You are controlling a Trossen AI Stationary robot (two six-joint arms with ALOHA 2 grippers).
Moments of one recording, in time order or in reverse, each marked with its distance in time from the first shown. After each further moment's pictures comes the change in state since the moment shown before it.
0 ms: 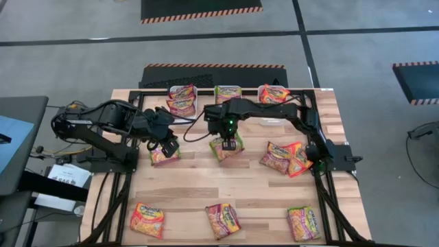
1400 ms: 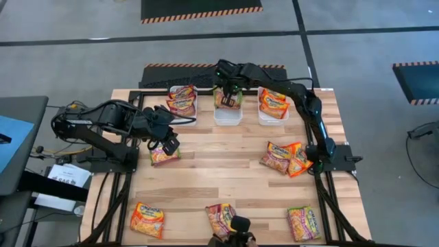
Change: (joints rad) left arm 0.000 0.000 0.000 -0.003 -0.052 -0.006; right arm -0.312 0.007 0.148 0.142 0.367 -0.036
